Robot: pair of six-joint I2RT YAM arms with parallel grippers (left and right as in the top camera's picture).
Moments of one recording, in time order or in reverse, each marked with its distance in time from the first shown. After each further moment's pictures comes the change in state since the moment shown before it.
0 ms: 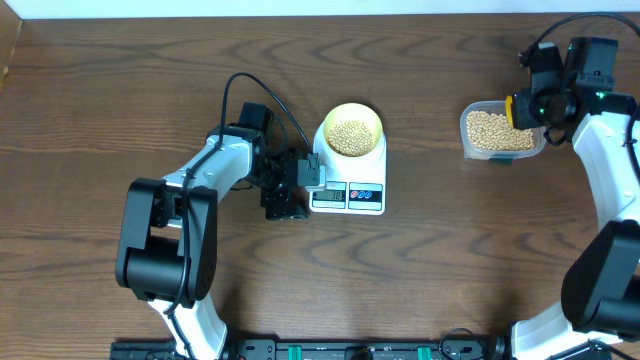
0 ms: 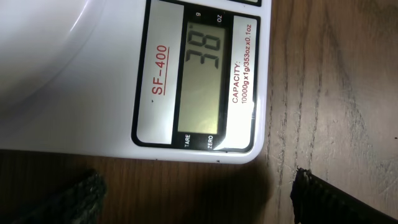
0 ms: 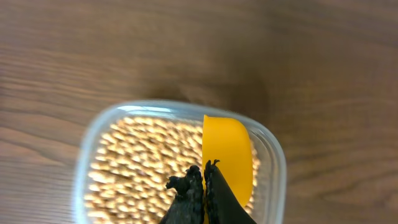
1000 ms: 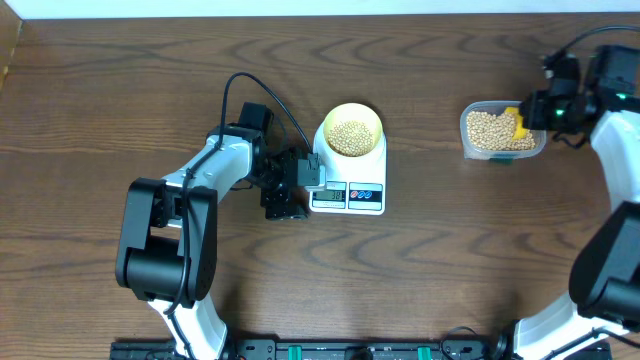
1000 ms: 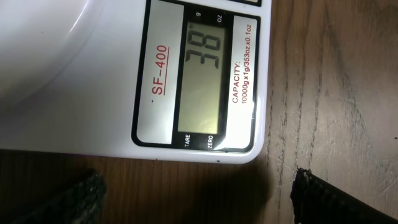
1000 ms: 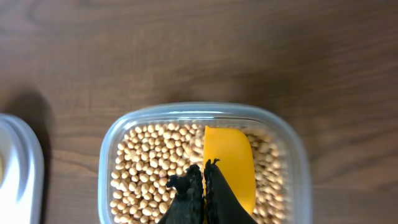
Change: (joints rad) left arm 0.000 0.000 0.000 0.000 0.000 0.000; right arm -0.118 0.050 0.012 -0.001 -0.247 0.184
